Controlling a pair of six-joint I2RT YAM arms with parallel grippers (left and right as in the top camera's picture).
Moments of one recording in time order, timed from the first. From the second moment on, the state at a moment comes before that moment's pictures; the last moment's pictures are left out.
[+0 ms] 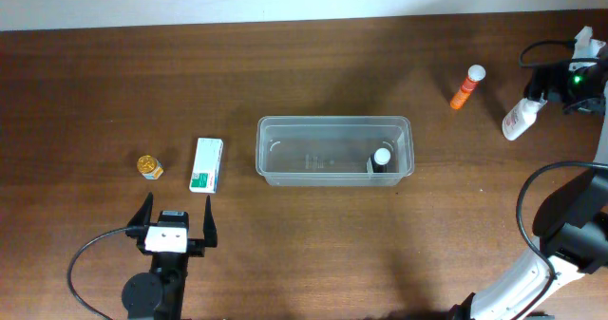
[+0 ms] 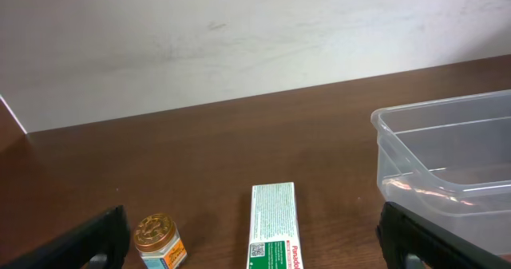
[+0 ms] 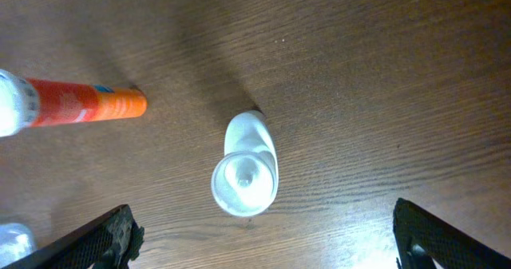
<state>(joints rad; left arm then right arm) 0.03 0.01 0.01 -0.07 0.07 0.14 -0.52 2.06 1.98 -1.14 -0.15 -0.21</state>
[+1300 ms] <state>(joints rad) 0.03 0.01 0.01 -0.07 0.07 0.14 -0.52 2.13 1.78 -0.92 -0.18 -0.40</state>
